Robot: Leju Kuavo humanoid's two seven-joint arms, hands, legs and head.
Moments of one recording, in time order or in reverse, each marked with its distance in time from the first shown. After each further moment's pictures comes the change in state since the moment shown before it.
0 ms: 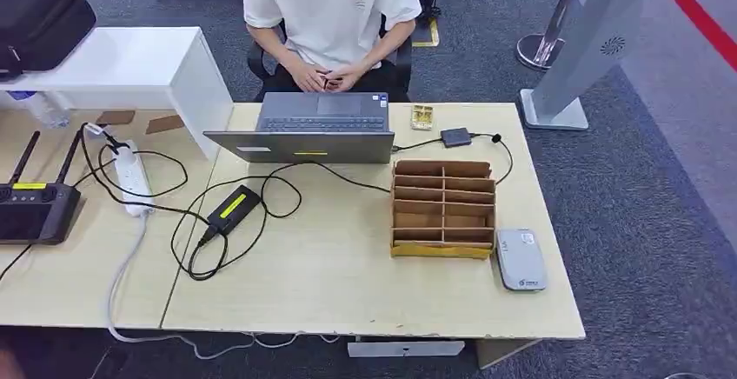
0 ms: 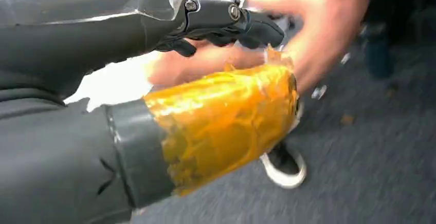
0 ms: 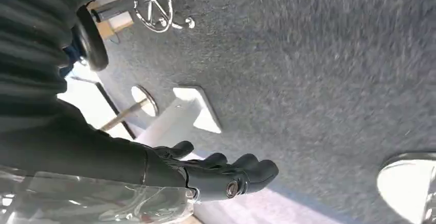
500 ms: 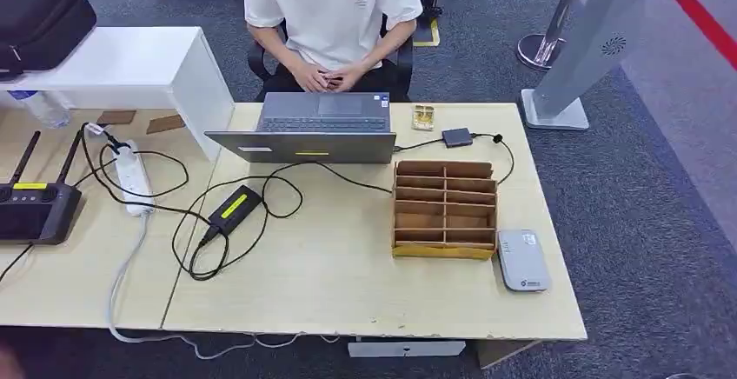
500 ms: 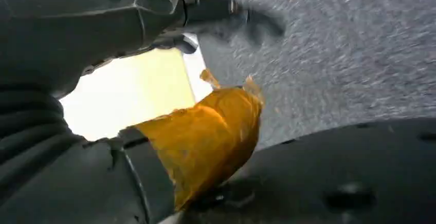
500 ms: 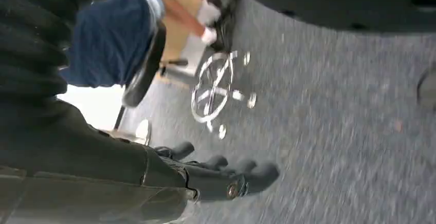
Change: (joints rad) left arm 0.139 -0.368 0.098 -0.085 0.058 -0.590 0.410; right arm -0.026 -0.038 -0.007 0.124 -0.001 0.882 -0.034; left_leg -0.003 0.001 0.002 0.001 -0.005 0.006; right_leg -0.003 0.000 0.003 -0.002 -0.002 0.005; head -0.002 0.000
